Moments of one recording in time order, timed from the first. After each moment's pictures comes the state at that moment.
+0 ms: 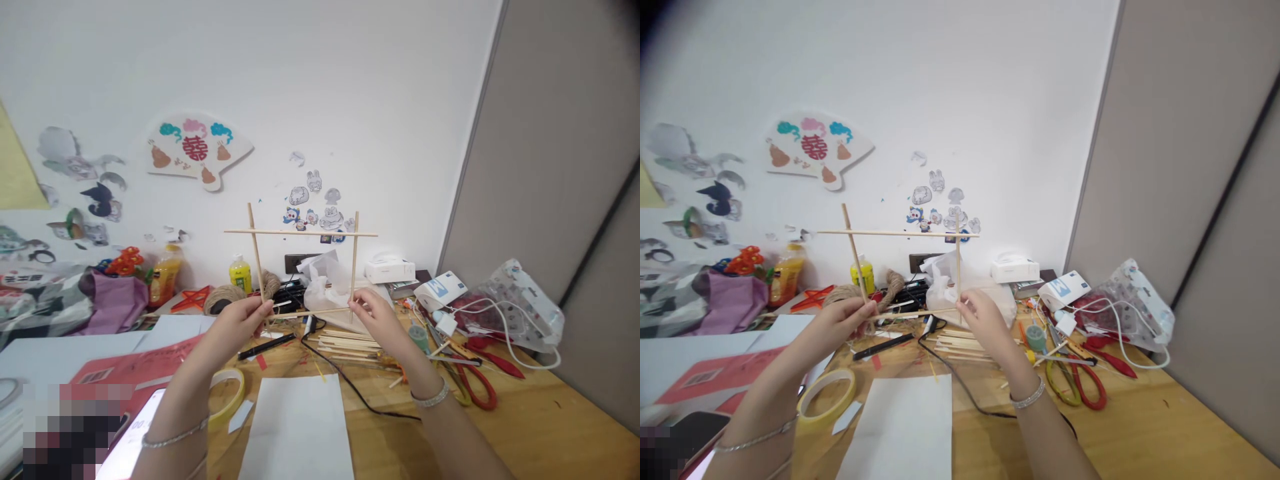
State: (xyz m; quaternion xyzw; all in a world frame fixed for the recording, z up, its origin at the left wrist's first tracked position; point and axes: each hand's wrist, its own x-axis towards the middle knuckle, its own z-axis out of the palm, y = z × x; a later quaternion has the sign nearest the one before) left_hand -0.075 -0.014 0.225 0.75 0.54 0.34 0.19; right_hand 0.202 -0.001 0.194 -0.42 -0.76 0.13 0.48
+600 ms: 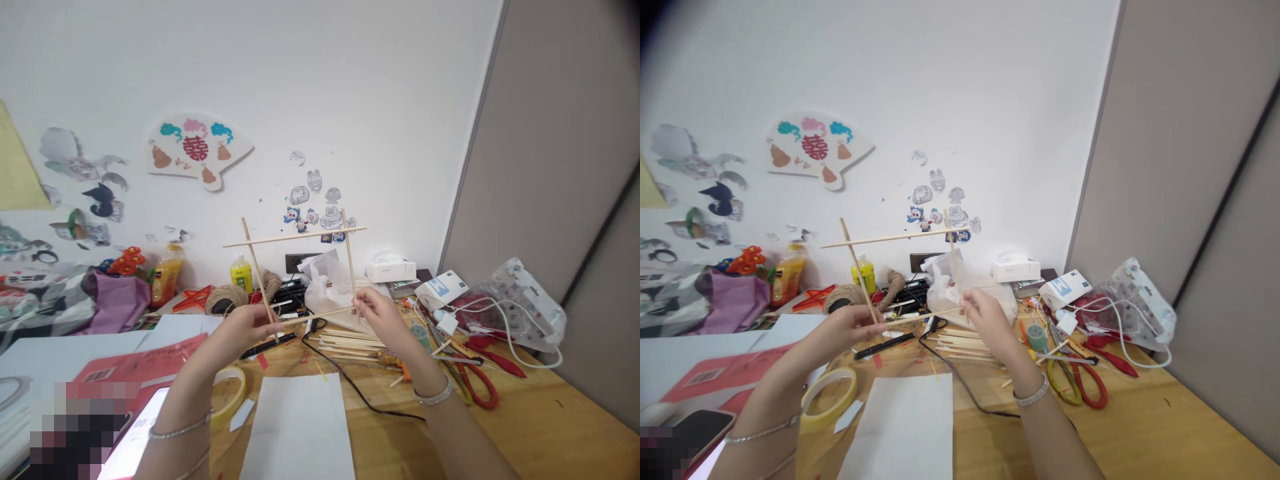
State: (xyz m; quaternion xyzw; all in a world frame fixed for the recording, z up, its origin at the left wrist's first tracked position) left_hand -0.079 -0.005 0.217 0.79 0.52 0.27 0.19; right_hand 0.205 -0.005 0.197 -0.43 -0.75 0.18 0.48
